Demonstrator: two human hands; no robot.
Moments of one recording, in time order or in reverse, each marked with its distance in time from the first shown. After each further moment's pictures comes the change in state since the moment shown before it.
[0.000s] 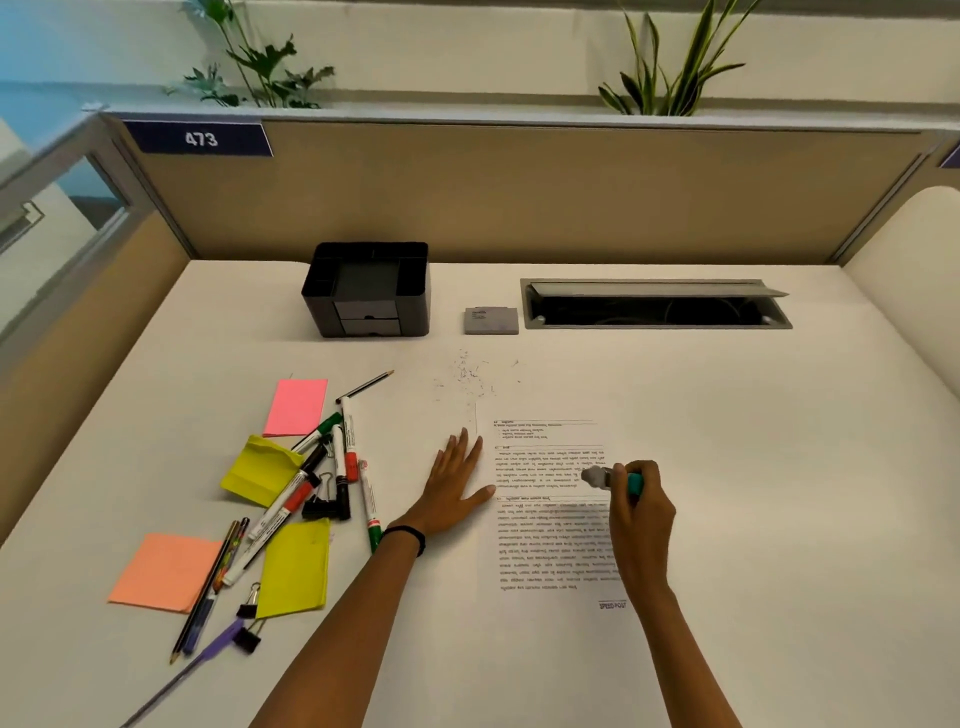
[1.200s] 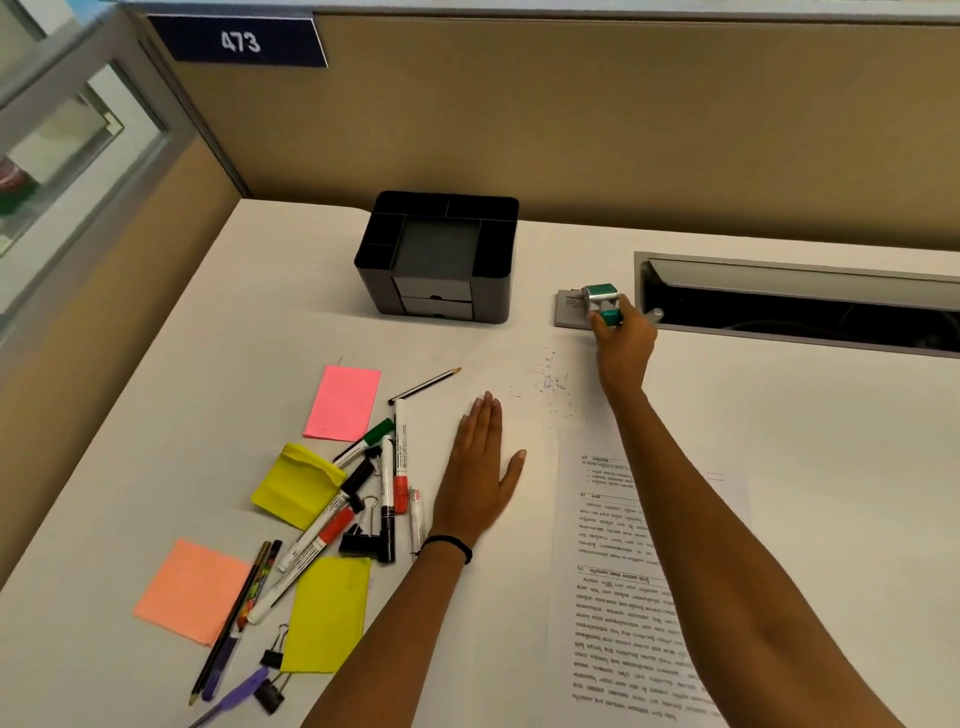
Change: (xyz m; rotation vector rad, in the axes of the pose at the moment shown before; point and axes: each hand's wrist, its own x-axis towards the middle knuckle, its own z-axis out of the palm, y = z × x) left_hand 0.050 -0.050 -0.030 0.107 0.451 -0.144; right_hand 0.205 -0.054 0.235 0.074 -0.223 0.119
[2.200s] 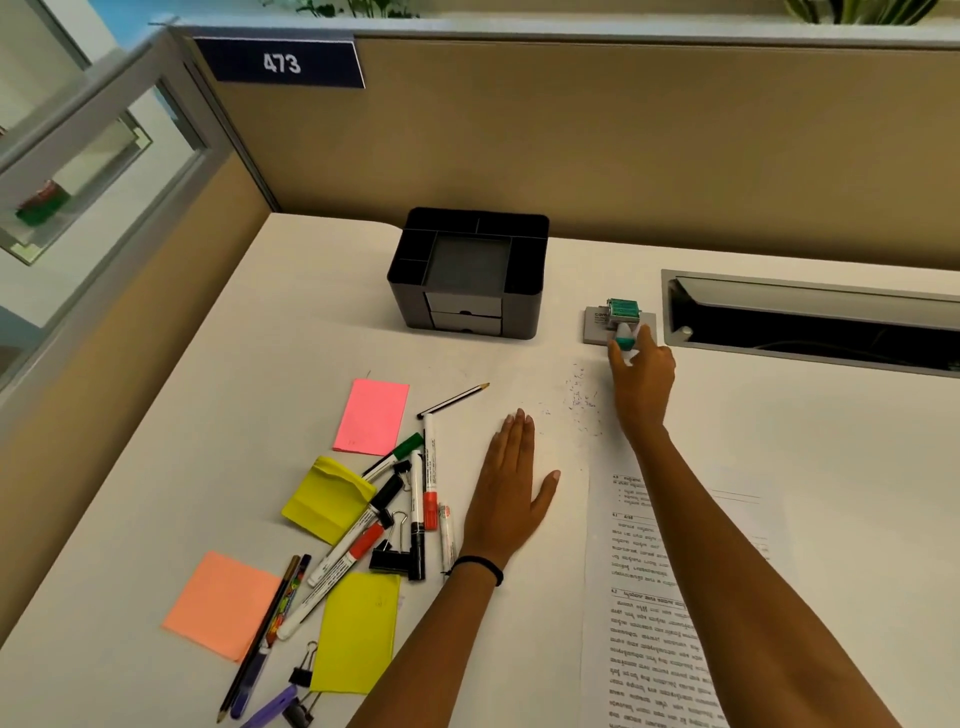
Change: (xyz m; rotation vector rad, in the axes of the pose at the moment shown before) left_hand -0.001 -0.002 0.002 -0.029 0.003 0.010; right_hand -0.017 0.009 0.011 -0.204 -0.029 -0.024
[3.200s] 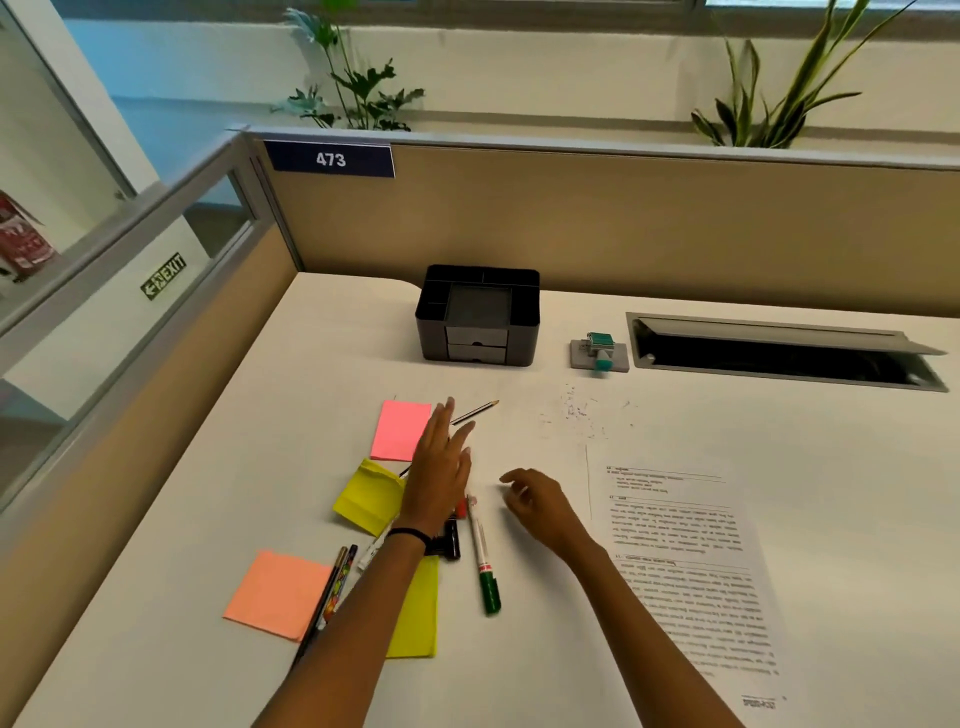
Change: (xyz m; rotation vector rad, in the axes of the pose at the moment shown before) left_hand -0.023 -0.060 -0.102 0.008 0.199 0.079; right_hand -0.196 -0.025 0.015 -0.111 -0.569 -0.231
